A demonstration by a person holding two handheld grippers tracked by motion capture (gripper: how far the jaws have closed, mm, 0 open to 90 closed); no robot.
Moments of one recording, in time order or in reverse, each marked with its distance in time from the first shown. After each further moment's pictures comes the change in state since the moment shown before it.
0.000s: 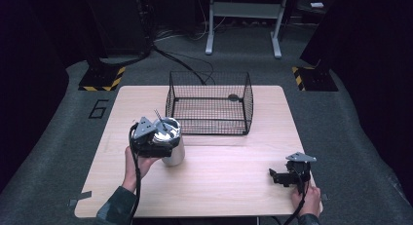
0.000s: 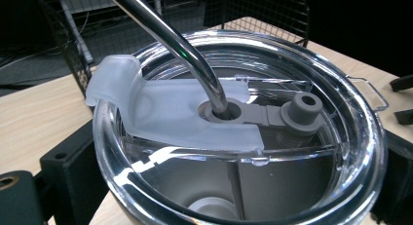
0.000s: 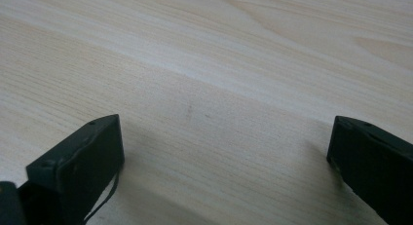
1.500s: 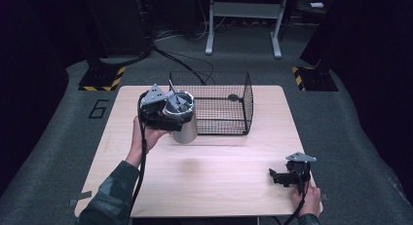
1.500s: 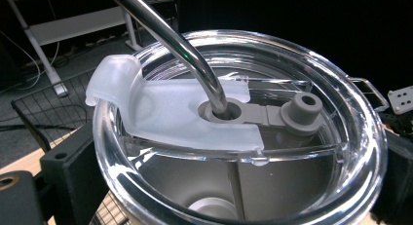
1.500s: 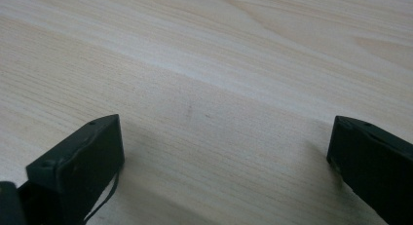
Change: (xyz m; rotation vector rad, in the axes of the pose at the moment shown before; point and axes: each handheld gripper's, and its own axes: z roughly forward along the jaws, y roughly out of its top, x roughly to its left) left arm -0.002 0.095 0.011 -0.044 -0.097 0.046; right arm 0.000 0.000 0.000 -0.001 0.000 -0.002
